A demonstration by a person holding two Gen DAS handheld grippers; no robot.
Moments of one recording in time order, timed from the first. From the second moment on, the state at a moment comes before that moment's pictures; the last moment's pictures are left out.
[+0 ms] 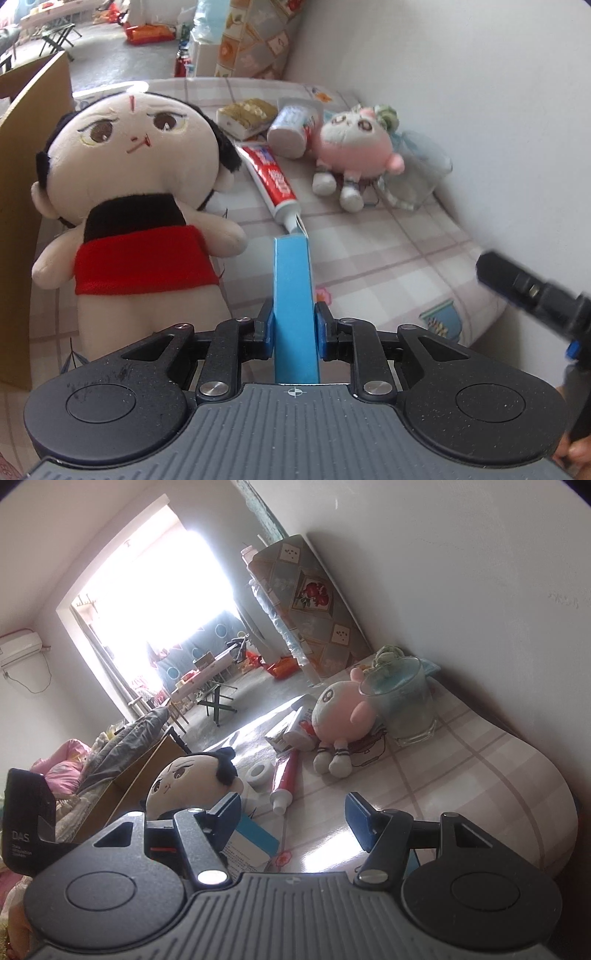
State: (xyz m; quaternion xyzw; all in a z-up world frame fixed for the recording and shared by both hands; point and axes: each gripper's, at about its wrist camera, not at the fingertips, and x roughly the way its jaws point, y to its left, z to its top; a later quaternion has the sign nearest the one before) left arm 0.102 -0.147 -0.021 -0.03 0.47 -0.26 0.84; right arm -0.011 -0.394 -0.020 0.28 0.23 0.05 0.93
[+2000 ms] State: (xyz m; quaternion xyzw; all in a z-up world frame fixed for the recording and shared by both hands) left arm 0.086 -0.002 -0.008 -0.22 0.40 -0.23 0.86; right arm 0.125 -0.304 -0.049 0.06 0.50 0.11 0.86
